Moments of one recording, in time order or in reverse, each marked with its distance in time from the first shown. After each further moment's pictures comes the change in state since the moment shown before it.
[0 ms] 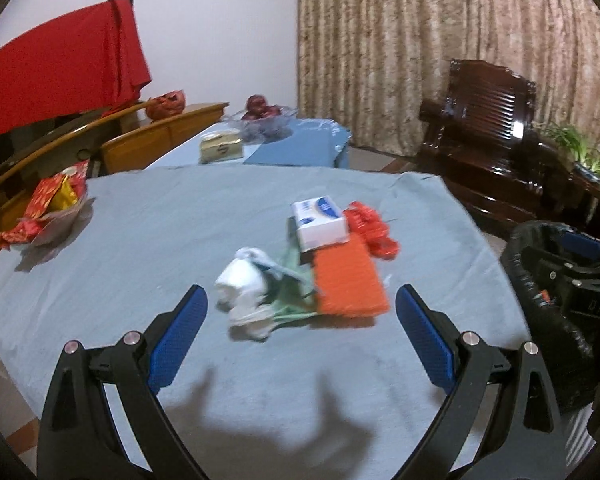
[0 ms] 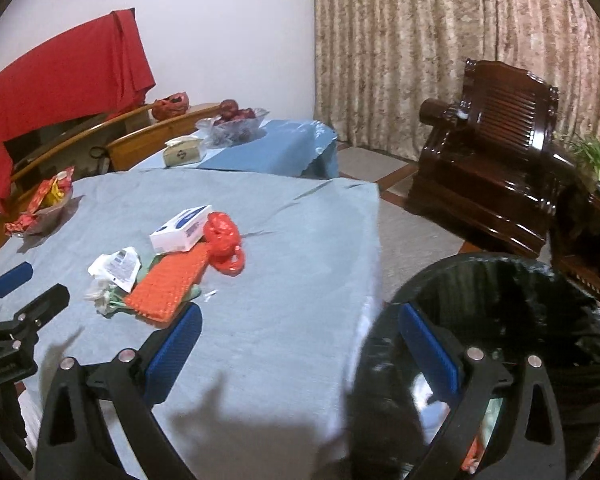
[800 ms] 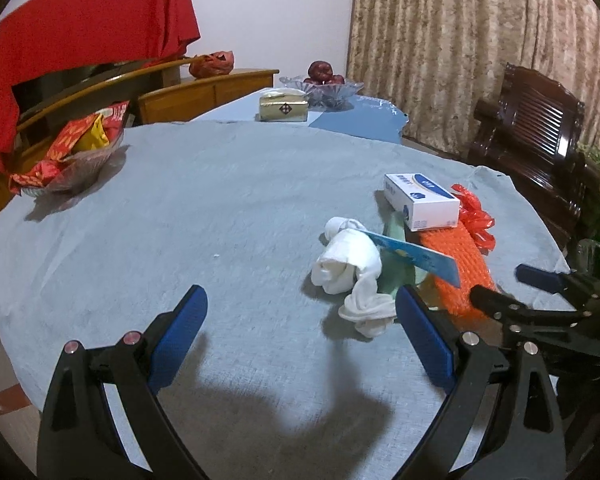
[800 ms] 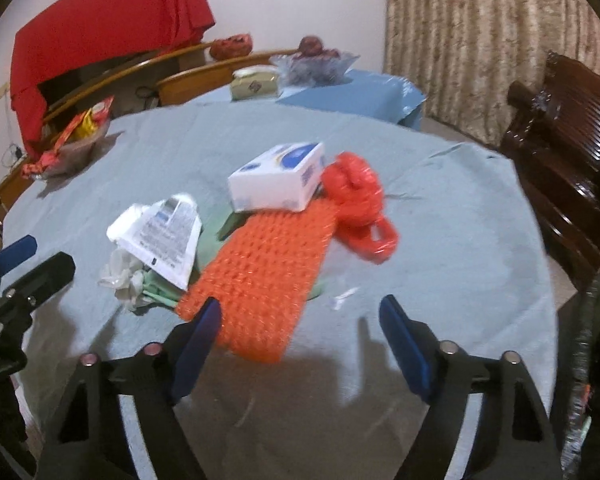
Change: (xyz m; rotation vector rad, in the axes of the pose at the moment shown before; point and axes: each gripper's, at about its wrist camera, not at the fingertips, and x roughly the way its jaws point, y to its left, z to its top) left arm 0.056 0.081 -0.013 -0.139 0.083 0.080; right arm 0.114 0.109 -0.010 -0.132 0.175 0.170
